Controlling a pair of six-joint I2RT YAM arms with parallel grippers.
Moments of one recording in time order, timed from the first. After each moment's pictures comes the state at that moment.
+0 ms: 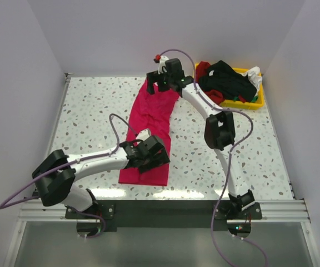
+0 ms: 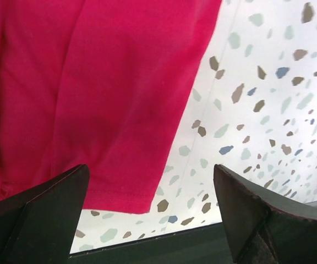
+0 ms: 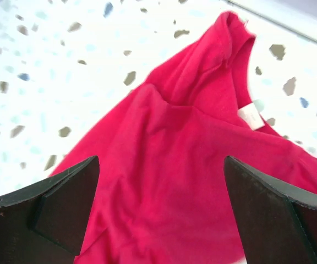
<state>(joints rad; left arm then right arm) -0.97 1.49 0.88 -0.47 -0.19 -1.28 0.48 2.55 2.38 -0.40 -0.23 0.12</state>
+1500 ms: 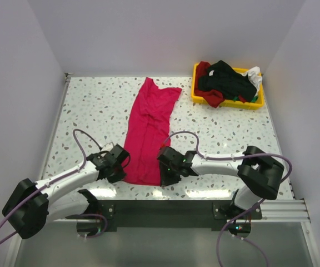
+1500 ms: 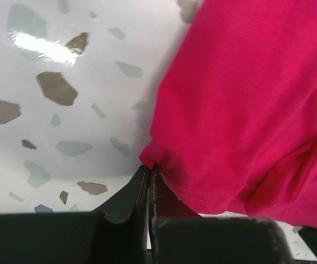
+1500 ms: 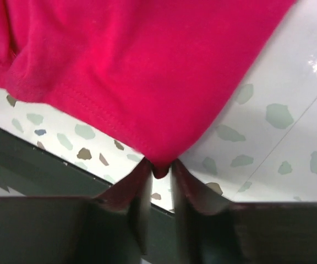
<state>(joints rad) -0.69 1.08 0.49 -0.72 -0.21 -1.09 1.08 1.60 0.84 -0.37 -0.06 0.90</state>
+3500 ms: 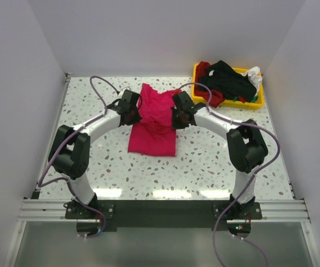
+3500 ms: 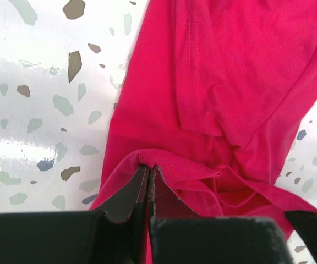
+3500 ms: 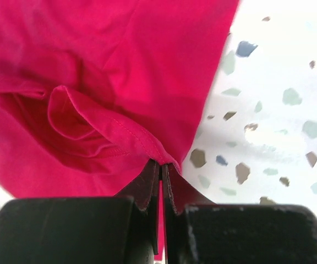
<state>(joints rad) -0.43 1.76 1.23 -0.37 -0.21 -0.72 0.57 1.89 1.38 -0.47 0.04 0.49</state>
